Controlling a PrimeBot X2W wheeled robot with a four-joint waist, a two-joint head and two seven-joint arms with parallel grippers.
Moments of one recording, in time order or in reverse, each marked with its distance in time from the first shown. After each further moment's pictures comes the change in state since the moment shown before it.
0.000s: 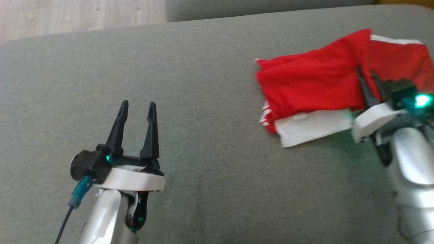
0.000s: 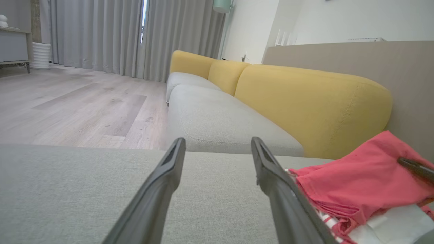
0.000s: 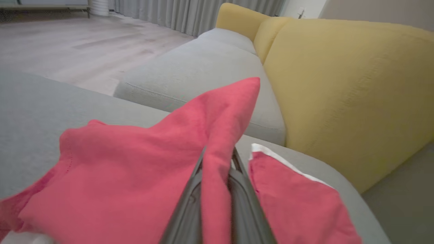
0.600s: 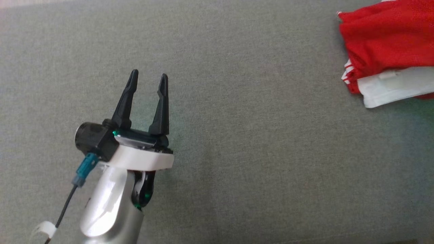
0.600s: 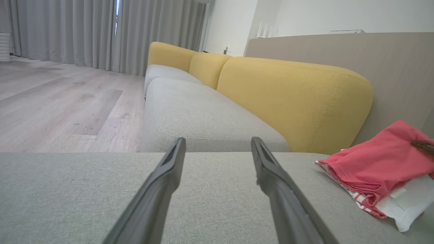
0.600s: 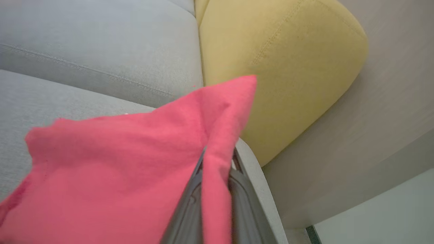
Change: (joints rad) left arm -0.115 0.001 -0.059 -0.026 0.006 0.000 0.000; right arm -0.172 -0.248 -0.129 0.064 0.013 0.000 0.114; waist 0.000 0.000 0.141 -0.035
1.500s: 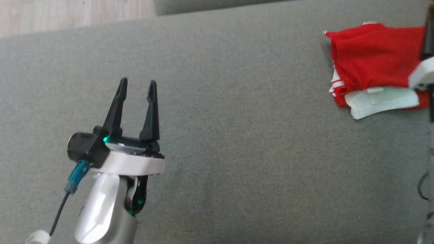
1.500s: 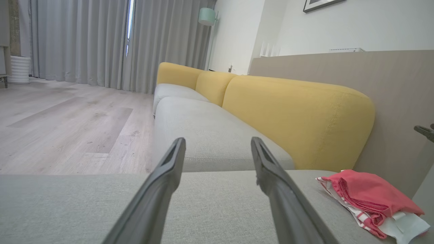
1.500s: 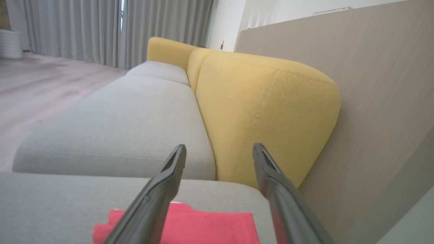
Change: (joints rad) left arm 0.025 0.004 0.044 0.011 -0.001 0.000 0.000; right arm 0.001 0.201 -0.171 -0.091 -0.078 0.000 -0.061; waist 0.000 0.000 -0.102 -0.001
